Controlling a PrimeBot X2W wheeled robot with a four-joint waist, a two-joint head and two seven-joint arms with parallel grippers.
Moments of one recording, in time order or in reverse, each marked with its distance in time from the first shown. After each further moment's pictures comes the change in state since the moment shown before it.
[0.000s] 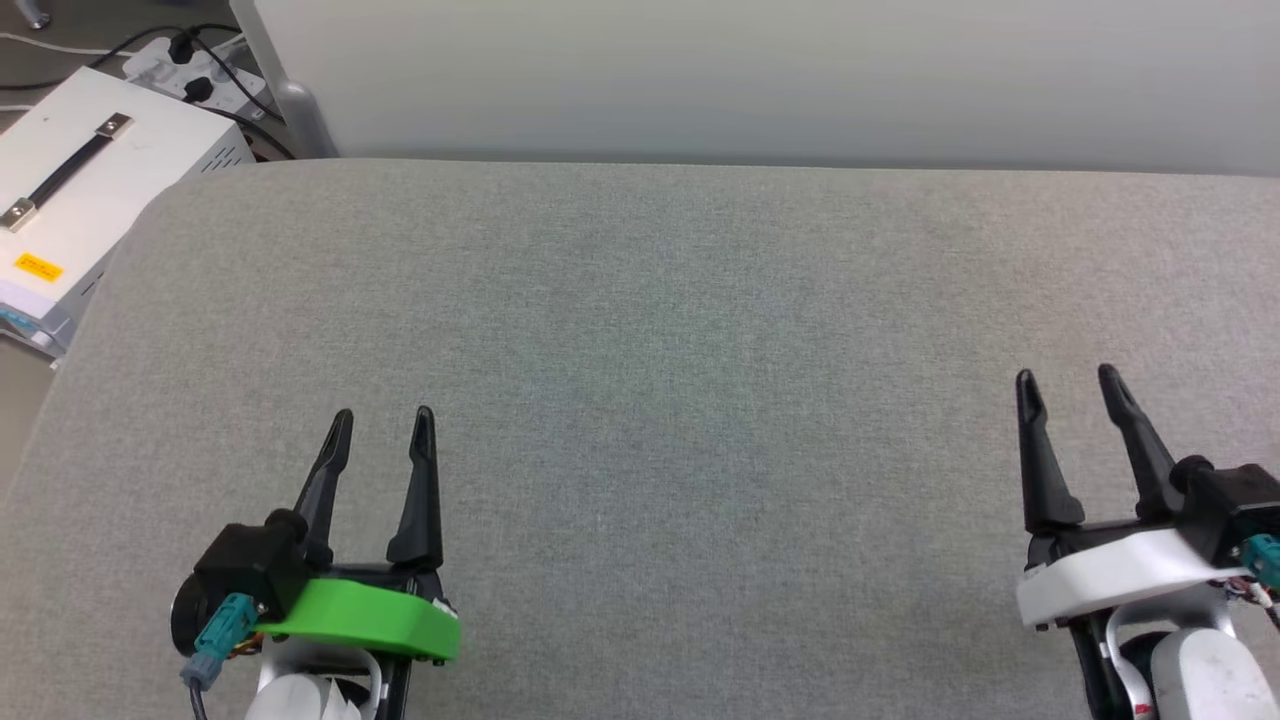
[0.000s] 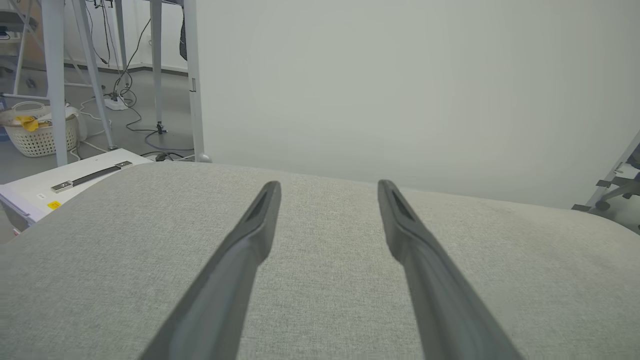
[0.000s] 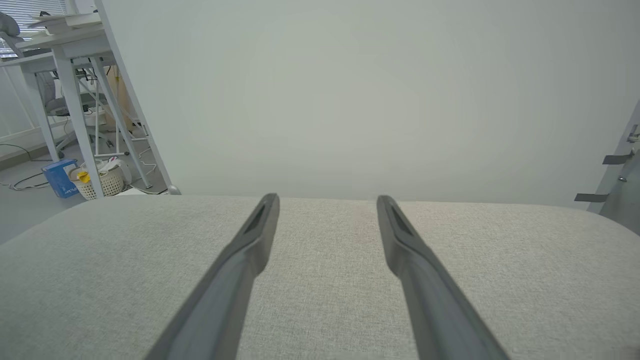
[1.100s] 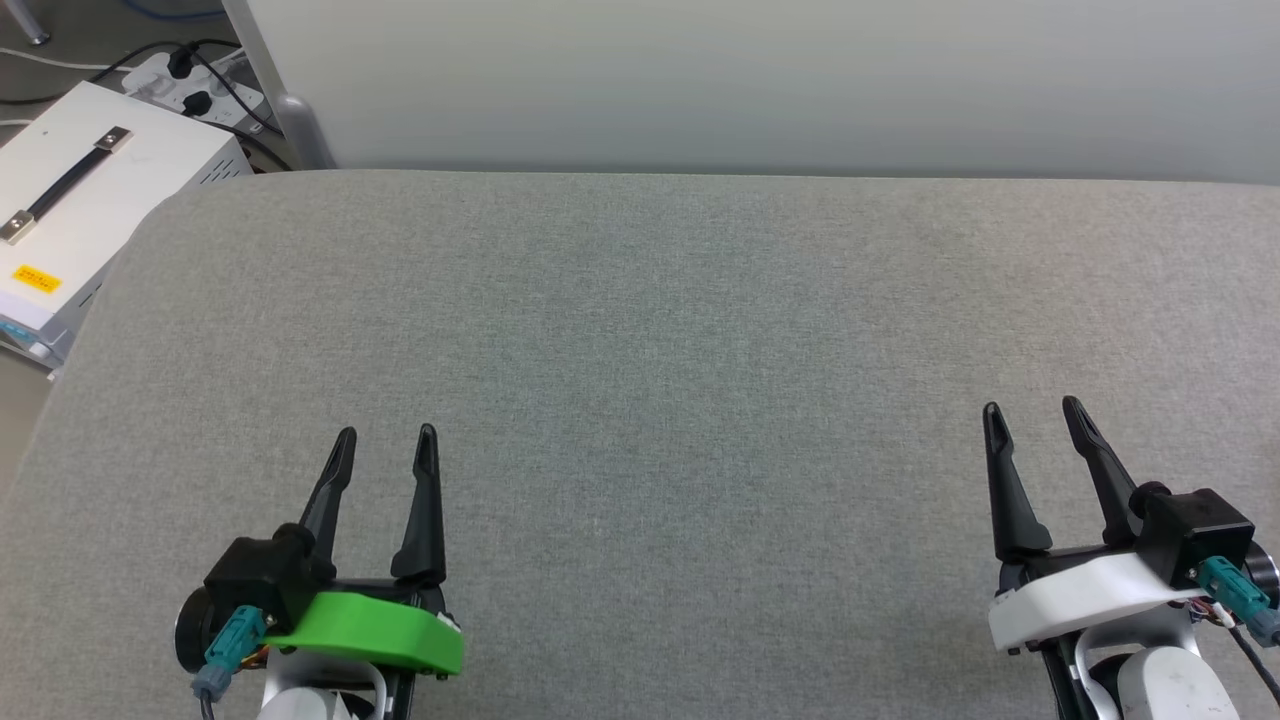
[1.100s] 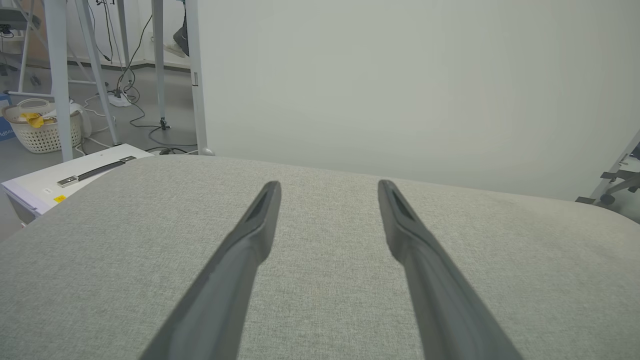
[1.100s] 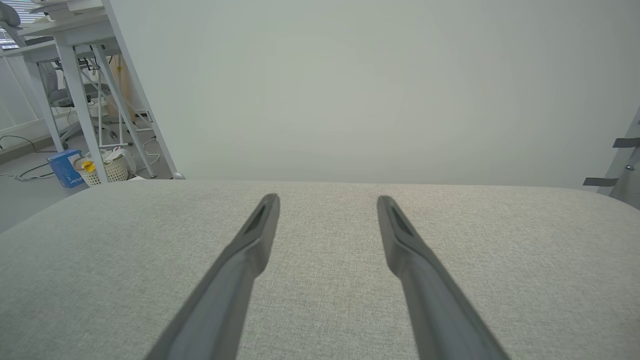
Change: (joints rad) left arm 0.024 -0.021 0.018 0.015 0.035 -0.007 0.000; right arm 0.022 0.031 0.019 0.069 -0.034 0.000 -0.044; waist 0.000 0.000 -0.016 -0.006
